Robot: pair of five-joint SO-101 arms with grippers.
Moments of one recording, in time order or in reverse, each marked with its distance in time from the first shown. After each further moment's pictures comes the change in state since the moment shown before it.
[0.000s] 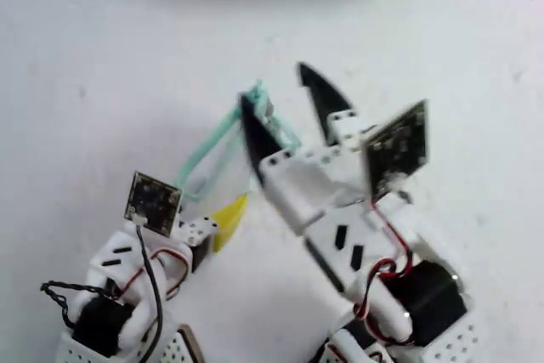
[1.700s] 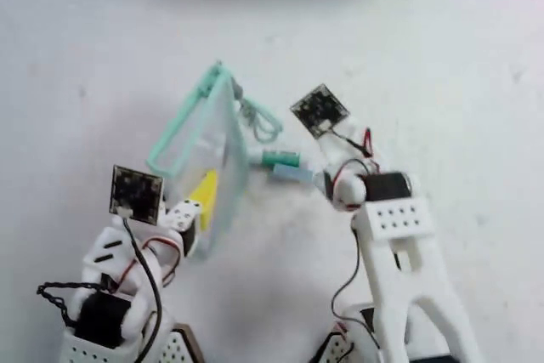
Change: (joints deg) left arm -7.9 0.4 2.3 -5.9 0.1; right arm 22.3 27.3 23.5 4.0 35.1
